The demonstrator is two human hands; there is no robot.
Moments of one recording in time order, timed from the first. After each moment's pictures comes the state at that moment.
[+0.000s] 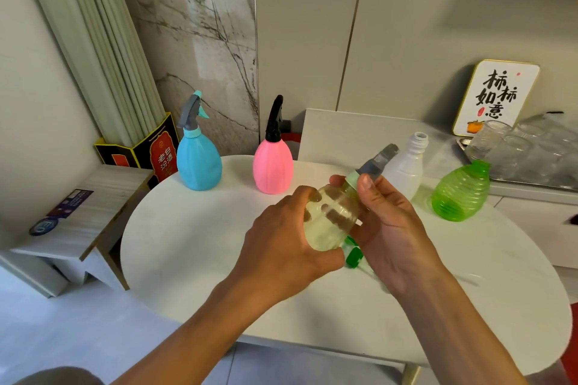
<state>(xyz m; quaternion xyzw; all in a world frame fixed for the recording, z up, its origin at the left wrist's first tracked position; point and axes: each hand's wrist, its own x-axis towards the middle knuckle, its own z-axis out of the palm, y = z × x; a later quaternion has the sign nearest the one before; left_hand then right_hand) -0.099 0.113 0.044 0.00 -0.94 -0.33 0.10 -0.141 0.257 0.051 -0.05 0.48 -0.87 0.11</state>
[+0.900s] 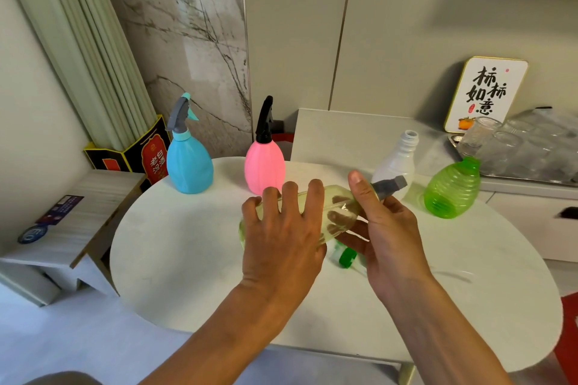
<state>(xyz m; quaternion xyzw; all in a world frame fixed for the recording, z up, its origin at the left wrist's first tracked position) -0.114 0.132 0.019 0.00 -0.96 0.01 0.26 -0.136 0.255 0.053 0.12 0.57 -0.81 0.04</state>
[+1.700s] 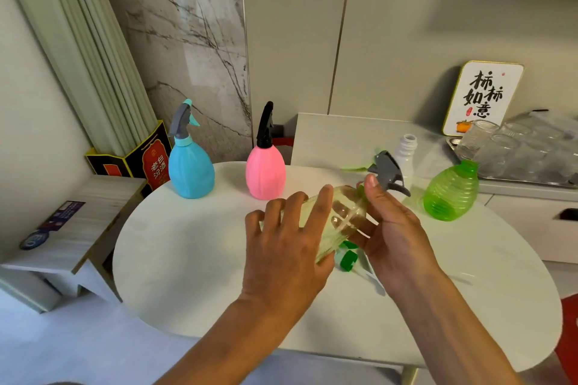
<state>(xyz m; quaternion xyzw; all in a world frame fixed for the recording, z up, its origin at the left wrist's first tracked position) -0.100 0.130 0.020 -0.04 -0.96 -0.05 0.26 -0.149 0.267 0.045 0.07 0.52 -0.85 0.07</state>
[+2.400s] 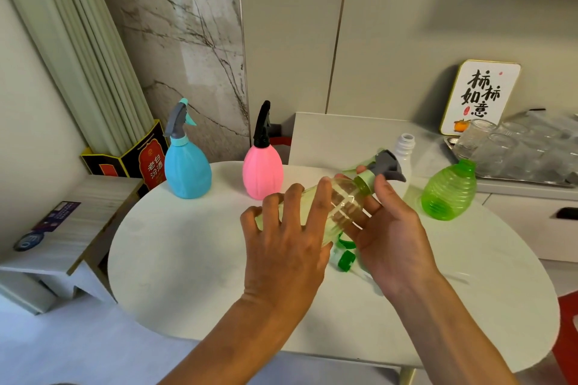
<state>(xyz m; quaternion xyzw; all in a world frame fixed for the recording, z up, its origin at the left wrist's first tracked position) -0.107 0.136 0.019 -0.02 -0.95 -0.01 0.32 -0.151 0.269 0.043 0.05 0.43 -0.90 0.09</state>
